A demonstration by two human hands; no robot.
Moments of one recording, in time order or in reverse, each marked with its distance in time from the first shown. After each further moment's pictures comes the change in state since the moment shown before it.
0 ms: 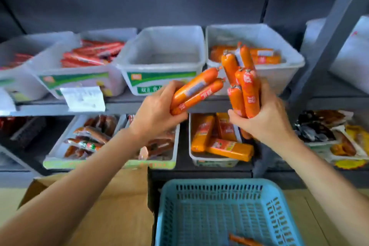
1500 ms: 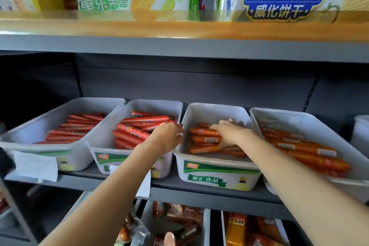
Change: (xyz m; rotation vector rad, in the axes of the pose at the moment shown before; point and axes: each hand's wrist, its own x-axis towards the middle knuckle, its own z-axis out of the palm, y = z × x) left_hand 0.112 -0.123 -0.099 0.371 -0.370 -0.282; right_hand 0.228 -0.083 0.154 -0.820 -0.731 -0.176
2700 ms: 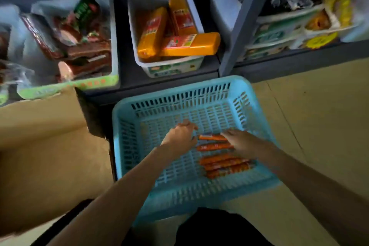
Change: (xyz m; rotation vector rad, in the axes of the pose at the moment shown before) left_hand -0.227 0.218 0.427 -0.317 -0.771 0.211; right_hand -0.357 0.084 0.475 0.371 -0.609 0.168
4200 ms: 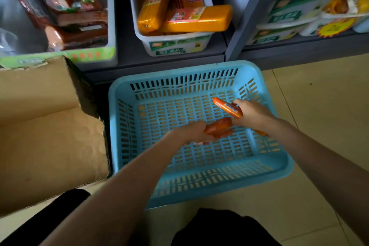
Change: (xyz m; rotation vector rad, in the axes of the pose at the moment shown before) left_hand 0.024 0.012 0.031 -0.178 -0.337 0.042; right_hand 0.011 0.005 -0.033 0.199 0.214 0.179
